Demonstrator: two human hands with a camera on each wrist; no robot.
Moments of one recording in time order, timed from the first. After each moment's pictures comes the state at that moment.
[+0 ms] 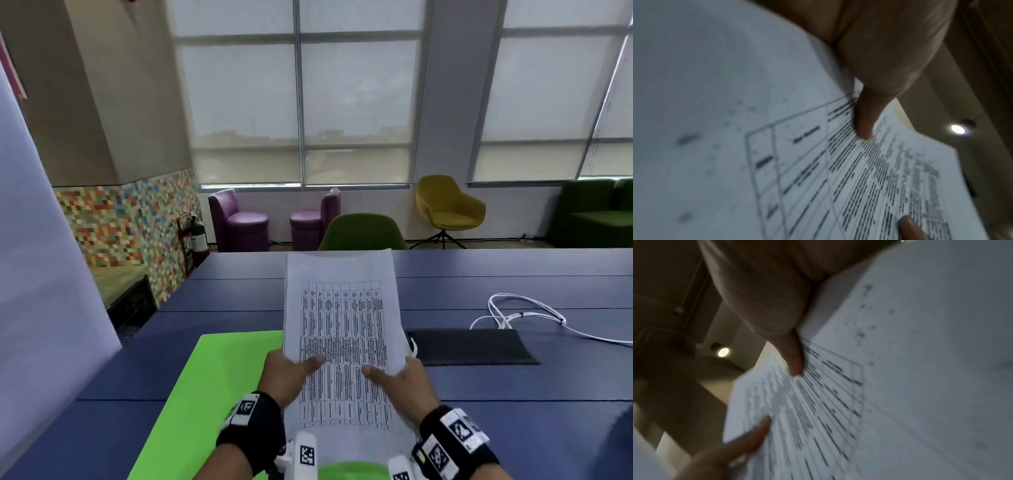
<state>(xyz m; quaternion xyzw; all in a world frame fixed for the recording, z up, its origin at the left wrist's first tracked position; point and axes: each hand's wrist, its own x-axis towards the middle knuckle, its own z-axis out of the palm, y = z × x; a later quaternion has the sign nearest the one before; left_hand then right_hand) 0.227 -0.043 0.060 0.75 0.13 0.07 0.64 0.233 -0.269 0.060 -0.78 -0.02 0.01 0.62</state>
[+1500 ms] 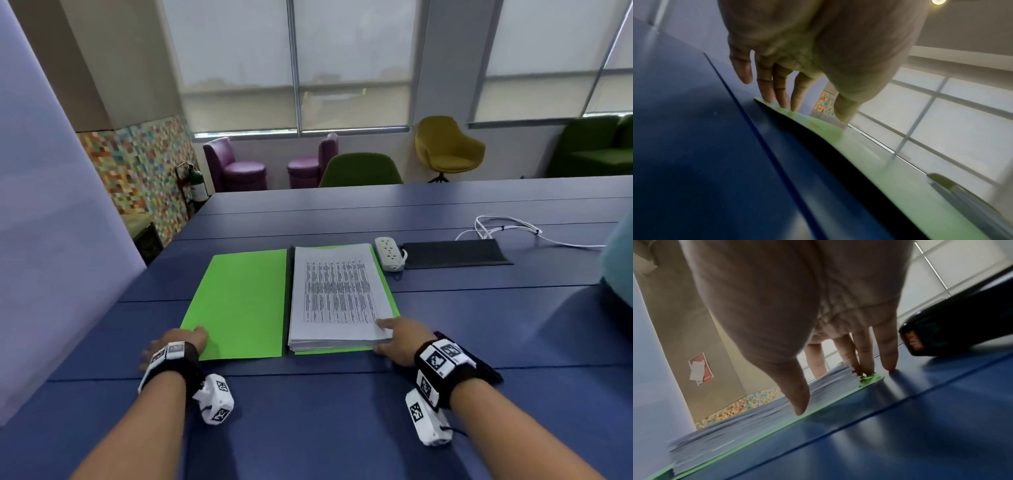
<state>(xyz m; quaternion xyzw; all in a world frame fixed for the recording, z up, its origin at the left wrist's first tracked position) 0.109 0.139 -0.026 0.85 0.48 -0.06 0.22 0.139 -0.287 0.005 -0.97 -0.05 0.13 0.18</state>
